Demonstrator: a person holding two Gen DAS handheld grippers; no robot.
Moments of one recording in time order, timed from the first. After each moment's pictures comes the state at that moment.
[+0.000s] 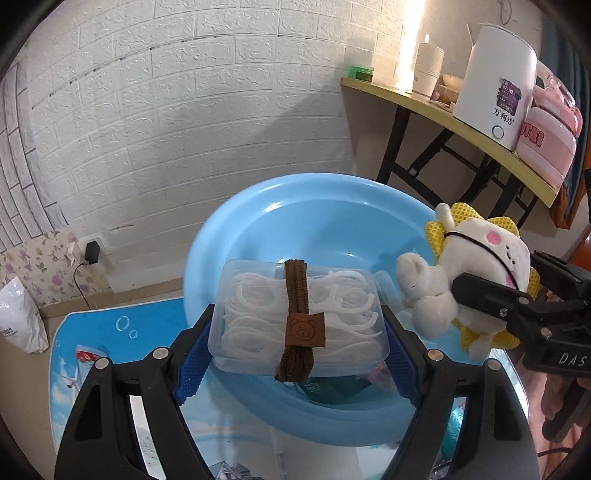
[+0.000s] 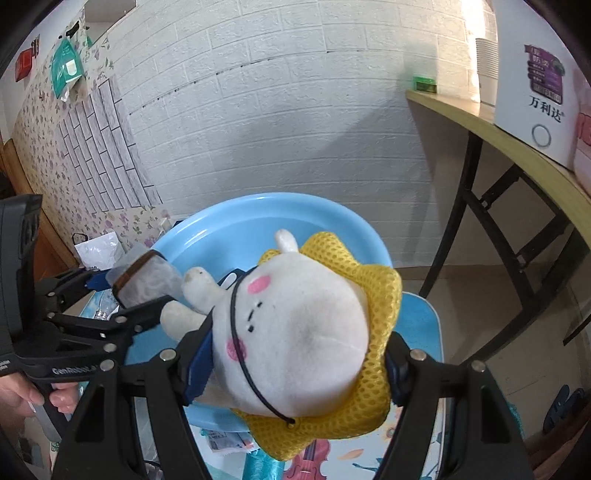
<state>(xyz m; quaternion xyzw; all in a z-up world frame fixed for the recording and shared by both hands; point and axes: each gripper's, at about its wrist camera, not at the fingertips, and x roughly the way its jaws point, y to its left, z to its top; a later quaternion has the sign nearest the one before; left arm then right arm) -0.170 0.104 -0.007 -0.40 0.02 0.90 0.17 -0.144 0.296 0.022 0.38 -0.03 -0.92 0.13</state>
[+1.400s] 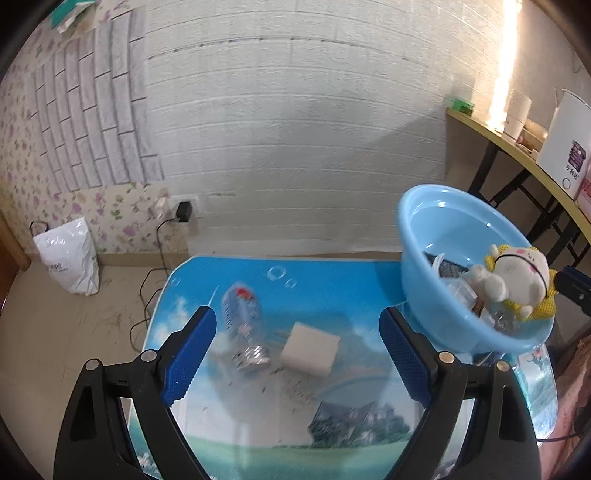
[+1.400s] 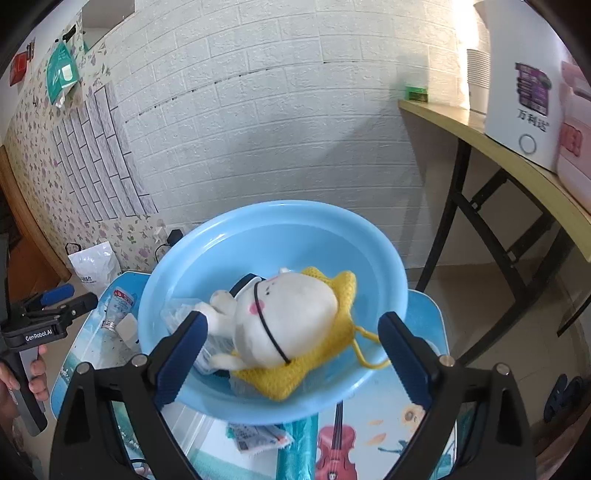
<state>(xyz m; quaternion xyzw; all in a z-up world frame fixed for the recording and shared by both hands) -0.128 -0.041 -0.008 -0.40 -0.03 0.92 0.02 -0.122 0.273 0.037 0.36 -0.03 -0.93 0.09</state>
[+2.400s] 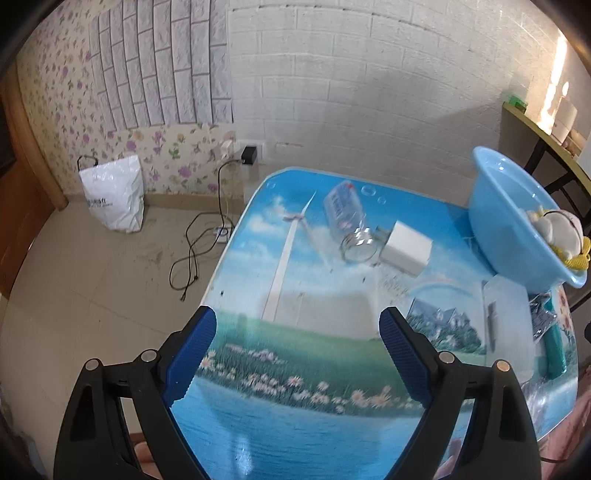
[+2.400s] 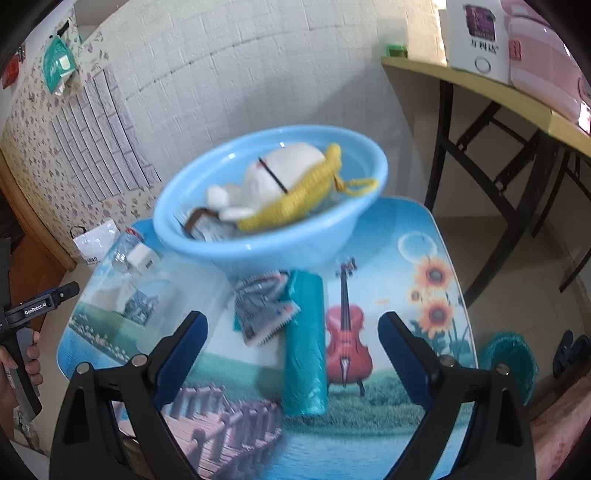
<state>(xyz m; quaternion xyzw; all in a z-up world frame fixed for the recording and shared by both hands) -0.053 -0.103 -0.051 -0.45 -0.07 0.89 -0.08 -0.040 0.281 -0.009 0.42 -0.06 -0.90 0.09</state>
